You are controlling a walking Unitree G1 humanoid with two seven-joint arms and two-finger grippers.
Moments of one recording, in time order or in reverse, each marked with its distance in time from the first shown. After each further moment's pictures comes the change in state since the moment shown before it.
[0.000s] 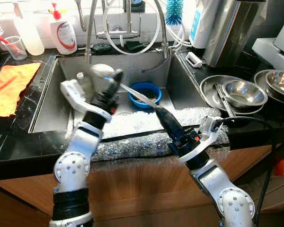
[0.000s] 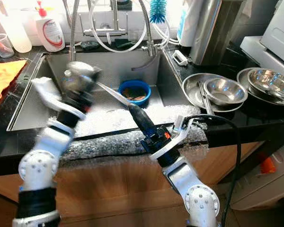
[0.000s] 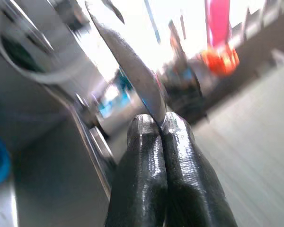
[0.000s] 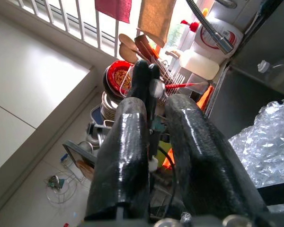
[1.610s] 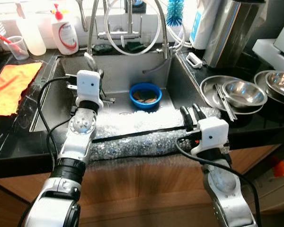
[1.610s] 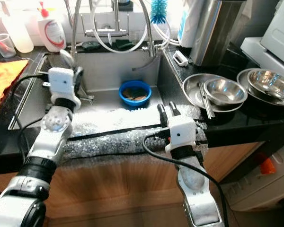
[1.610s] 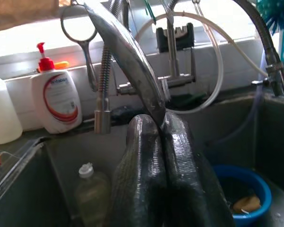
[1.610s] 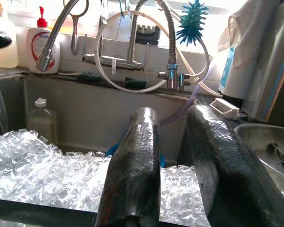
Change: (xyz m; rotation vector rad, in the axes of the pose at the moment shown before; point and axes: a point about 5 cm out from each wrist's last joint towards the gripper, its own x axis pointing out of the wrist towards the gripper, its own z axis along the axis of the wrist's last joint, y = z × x) left arm 0.041 0.058 -0.001 1.225 0.031 0.261; right arm -0.021 -0.024 0.032 -1.451 -0.073 -0.611
